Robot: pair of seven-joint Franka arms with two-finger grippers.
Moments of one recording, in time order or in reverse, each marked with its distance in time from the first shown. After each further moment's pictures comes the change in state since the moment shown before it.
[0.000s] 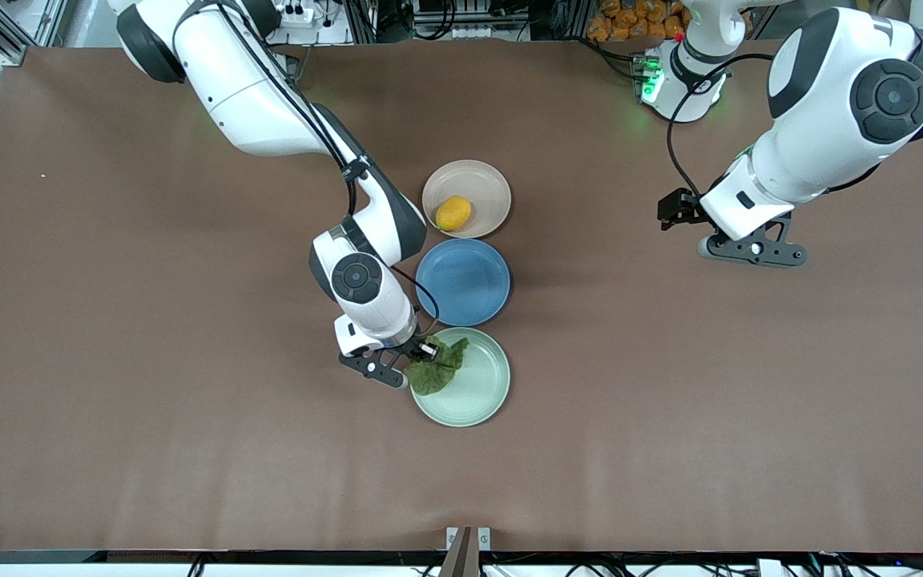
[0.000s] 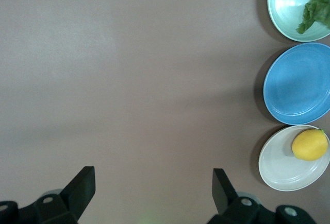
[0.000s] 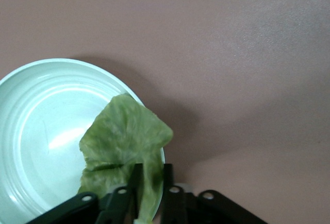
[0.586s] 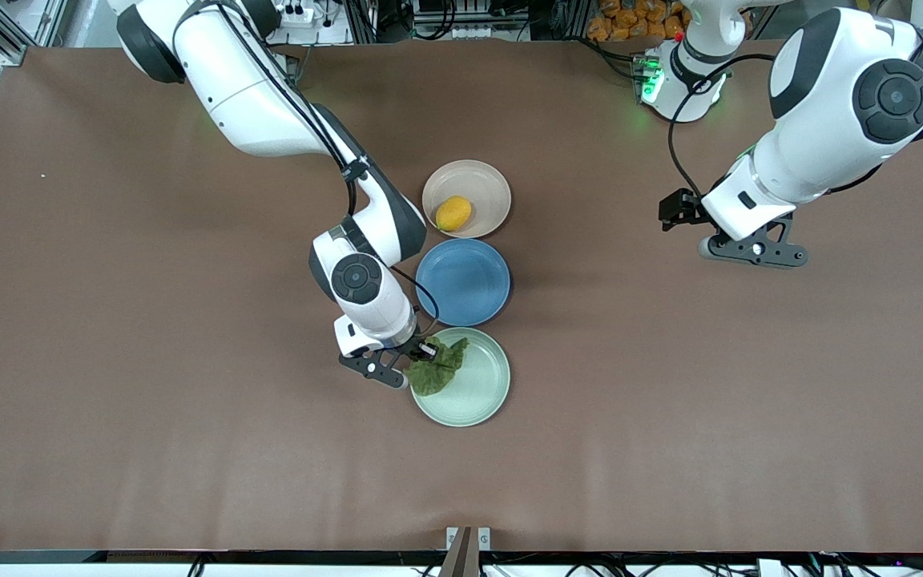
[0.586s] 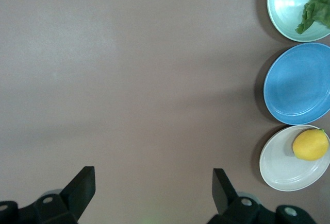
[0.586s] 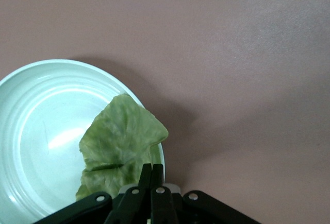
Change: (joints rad) left arm 0.001 0.000 0.002 0.000 0.000 0.003 0.007; right arm -0.004 0.000 0.000 0.005 0.000 0.000 -0.004
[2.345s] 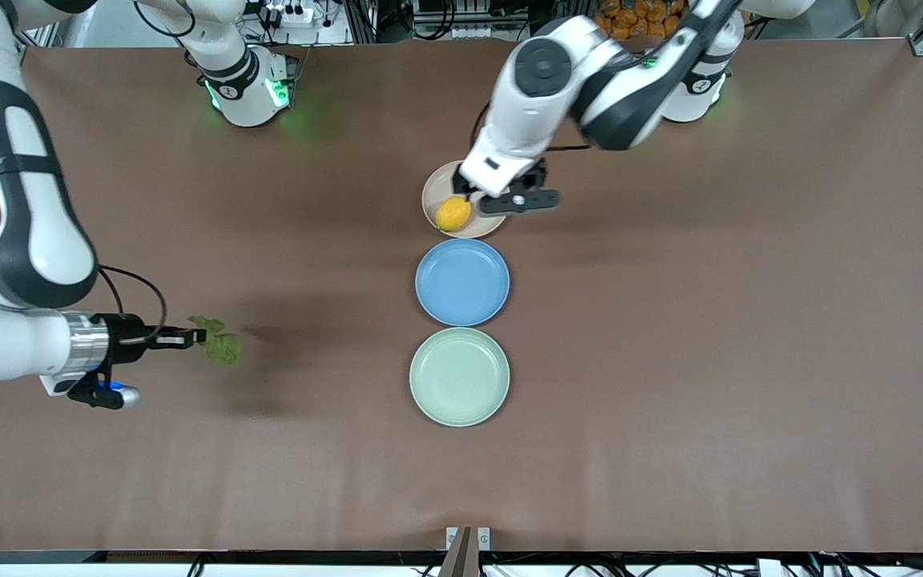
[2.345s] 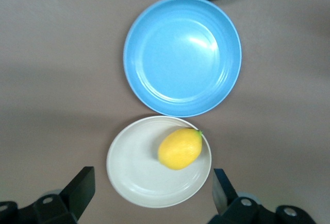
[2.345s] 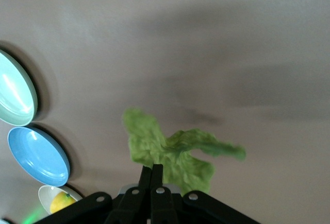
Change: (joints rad) left arm -0.573 0.269 -0.037 -0.020 0.069 0.403 -0.899; right arm -0.964 -0.217 0.428 -0.112 0.110 -0.581 -0.871
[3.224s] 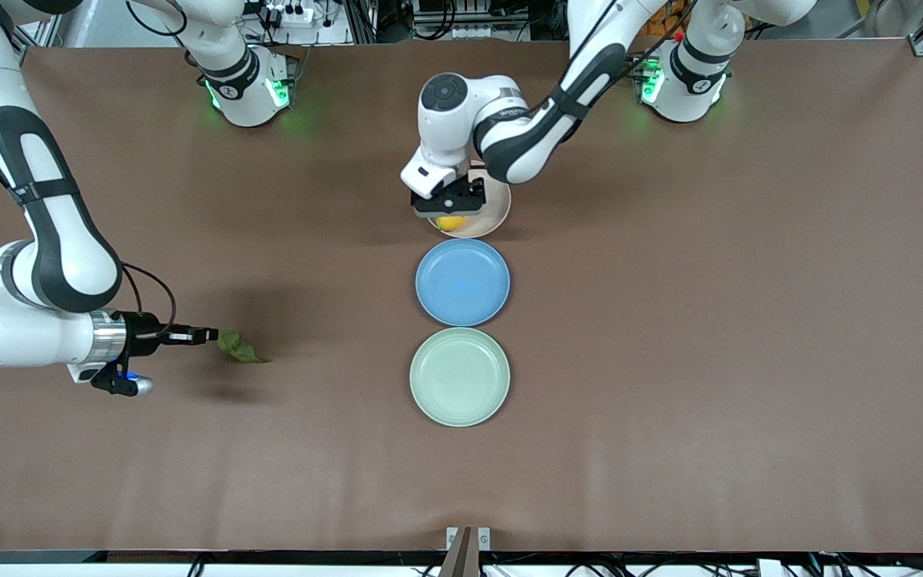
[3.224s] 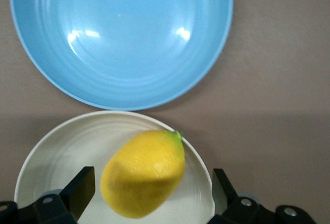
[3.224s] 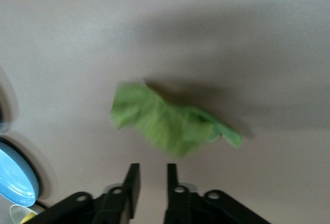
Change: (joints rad) left arm -0.192 0.275 0.005 0.005 0.399 0.246 -0.238; right arm -0.048 0.004 -0.013 -0.193 0.007 0.190 -0.076
